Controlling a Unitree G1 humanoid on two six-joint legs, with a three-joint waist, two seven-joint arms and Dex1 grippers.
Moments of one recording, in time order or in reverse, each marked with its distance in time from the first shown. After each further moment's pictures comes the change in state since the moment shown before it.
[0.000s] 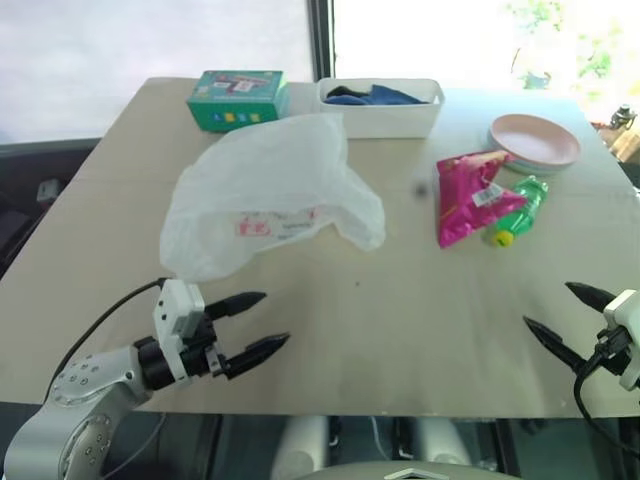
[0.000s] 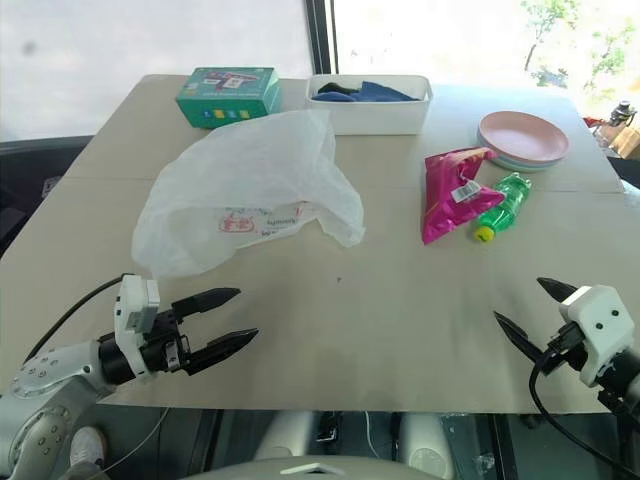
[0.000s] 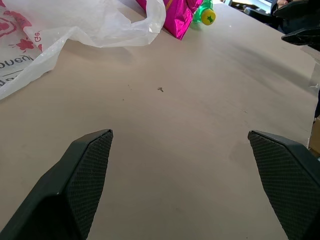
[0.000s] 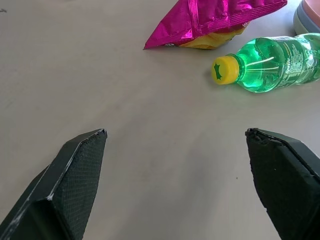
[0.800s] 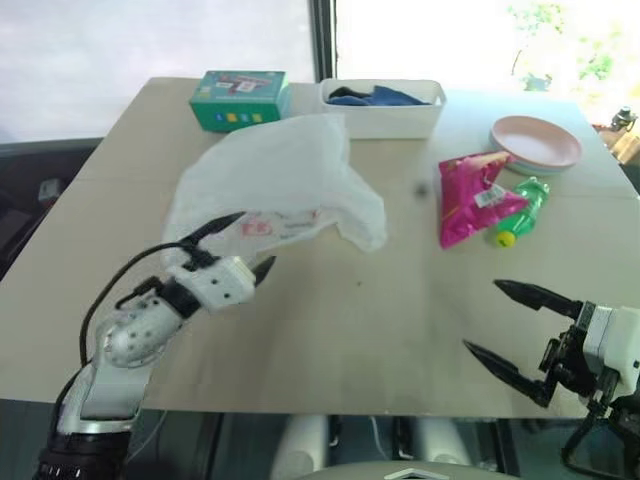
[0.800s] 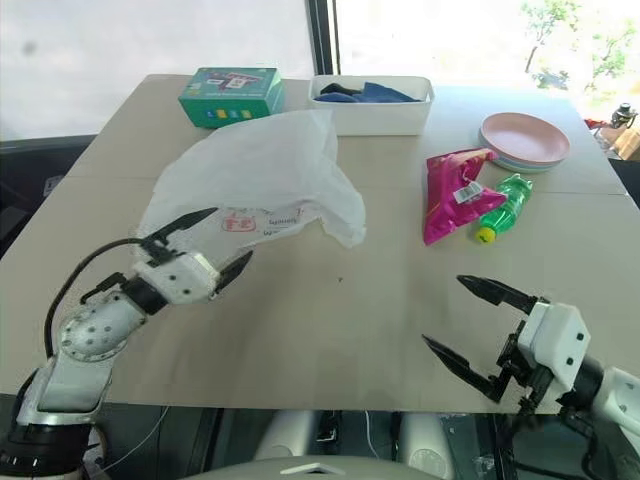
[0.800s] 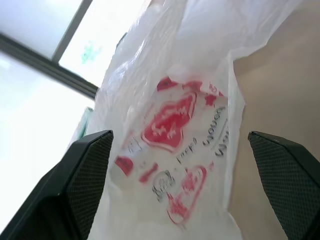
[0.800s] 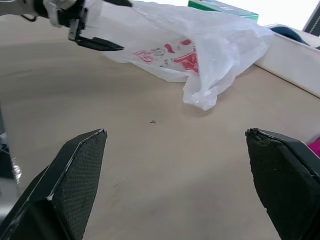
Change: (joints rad) left arm -0.335 -0.020 -0.211 0.261 0.971 -0.741 0.470; right arm 0.017 0.025 0.144 -0.242 0.168 -0.129 0.128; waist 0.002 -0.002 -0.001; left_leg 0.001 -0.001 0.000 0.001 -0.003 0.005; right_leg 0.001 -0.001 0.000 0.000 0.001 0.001
